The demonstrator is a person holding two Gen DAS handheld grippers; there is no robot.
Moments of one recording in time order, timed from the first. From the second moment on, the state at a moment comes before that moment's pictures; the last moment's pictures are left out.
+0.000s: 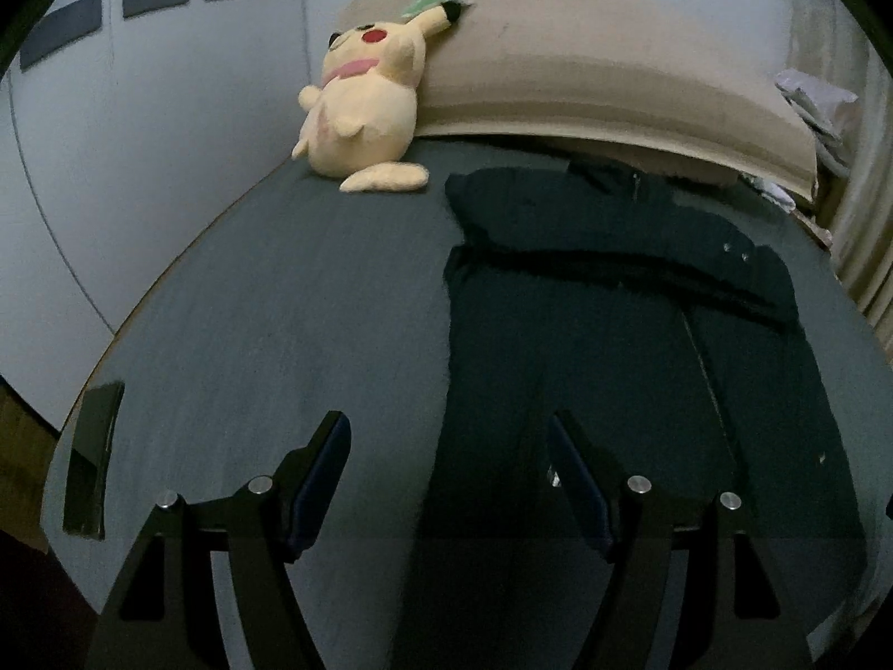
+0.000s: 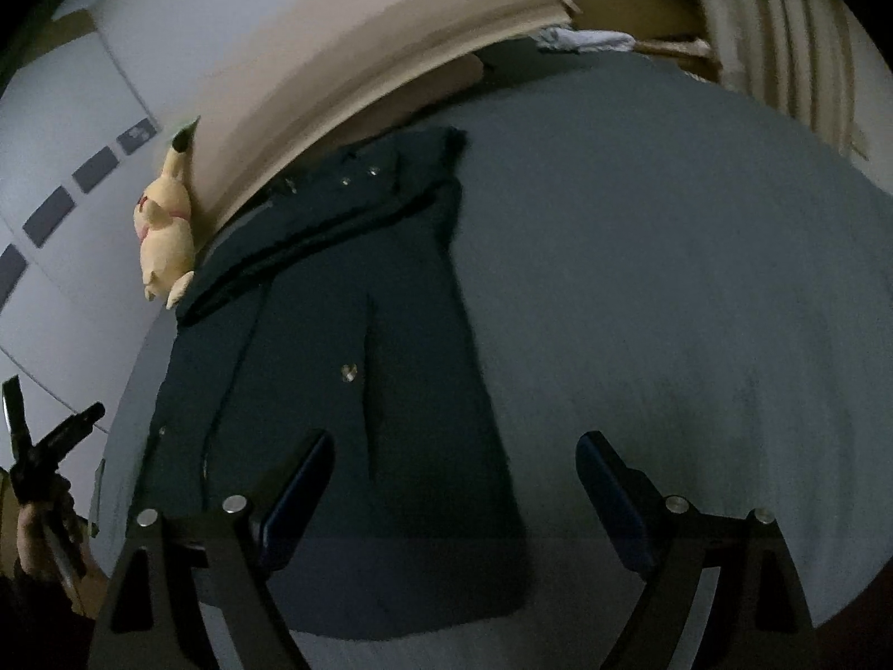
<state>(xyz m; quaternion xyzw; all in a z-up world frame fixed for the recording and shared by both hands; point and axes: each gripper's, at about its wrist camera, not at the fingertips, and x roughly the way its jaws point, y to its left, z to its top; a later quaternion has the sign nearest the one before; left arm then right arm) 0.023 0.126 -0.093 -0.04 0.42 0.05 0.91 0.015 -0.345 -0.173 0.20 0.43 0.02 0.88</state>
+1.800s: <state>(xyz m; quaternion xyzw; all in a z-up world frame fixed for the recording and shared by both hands) -0.052 0.141 -0.172 -0.16 0.50 -0.05 0.85 0.019 -0.336 -0.233 0.32 0.48 0.12 0.81</state>
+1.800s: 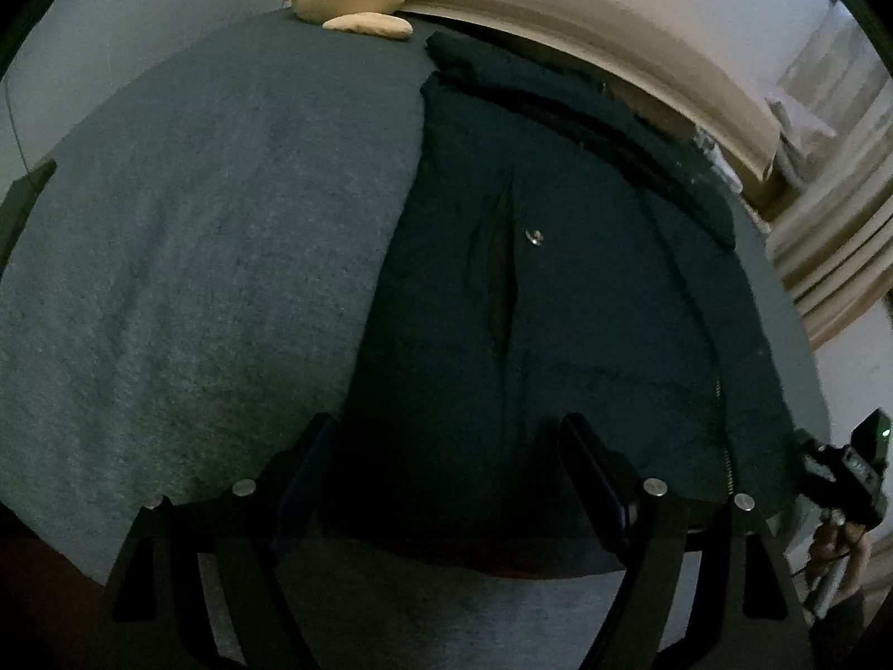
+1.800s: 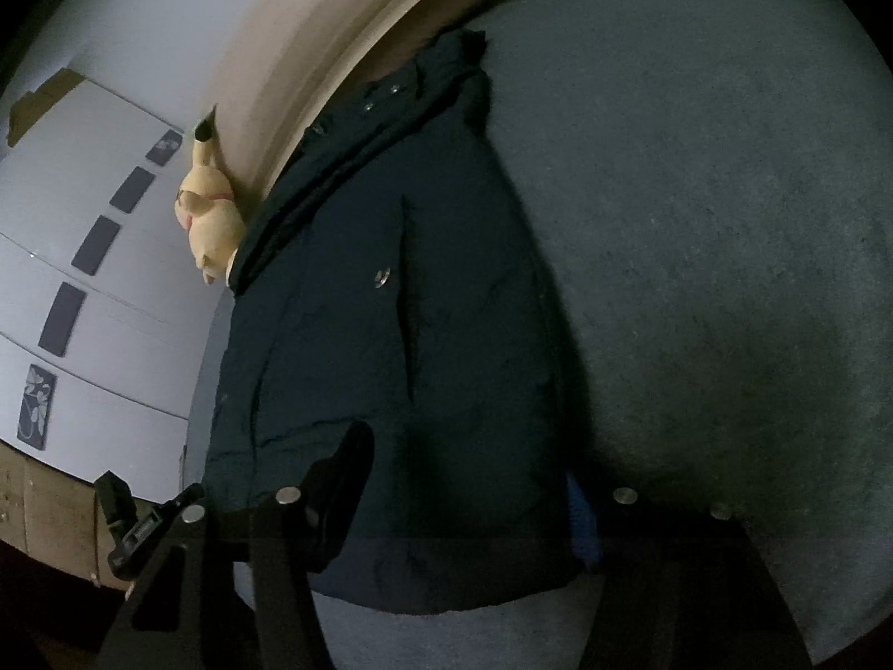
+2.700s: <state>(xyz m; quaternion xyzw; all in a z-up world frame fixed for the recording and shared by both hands) -0.040 0.124 -0.179 -0.19 0.50 -0.11 0.84 0.012 -0.337 -0.237 0.32 0.49 0.15 0.80</state>
